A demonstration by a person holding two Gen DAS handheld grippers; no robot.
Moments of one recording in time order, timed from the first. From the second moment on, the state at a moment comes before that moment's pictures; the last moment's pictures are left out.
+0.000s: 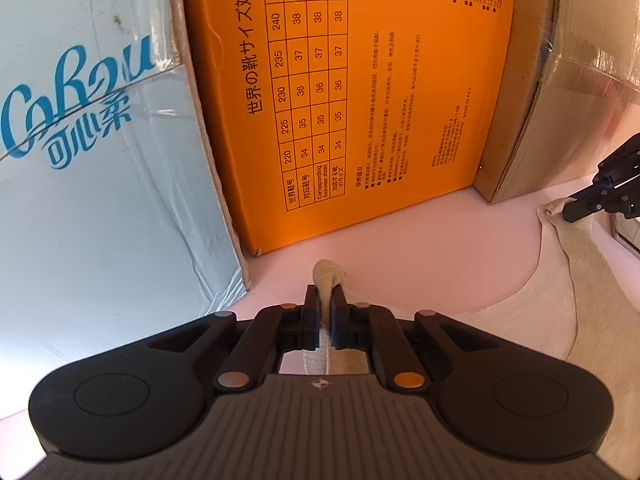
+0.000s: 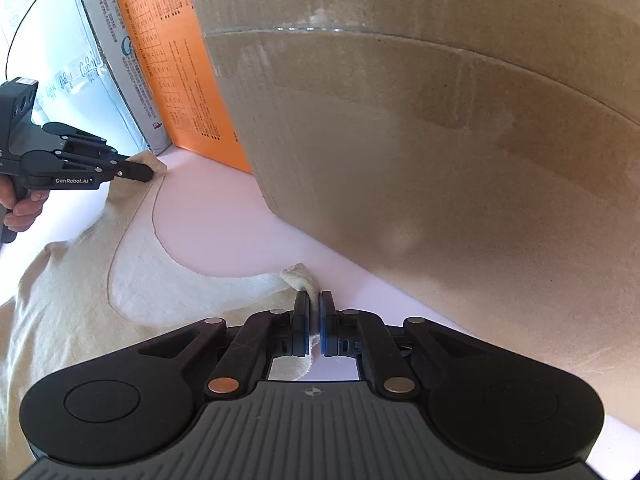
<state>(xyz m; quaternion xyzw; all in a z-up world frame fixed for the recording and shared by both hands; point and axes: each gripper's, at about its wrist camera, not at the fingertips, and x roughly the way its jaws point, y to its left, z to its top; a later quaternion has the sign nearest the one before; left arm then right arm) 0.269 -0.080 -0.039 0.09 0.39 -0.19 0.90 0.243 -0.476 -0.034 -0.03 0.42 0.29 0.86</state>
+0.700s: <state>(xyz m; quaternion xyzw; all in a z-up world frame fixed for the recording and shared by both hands) 0.124 -0.056 0.071 0.10 0.30 -0.26 0.91 0.085 -0.456 0.071 0.05 0.36 0.32 0.88</state>
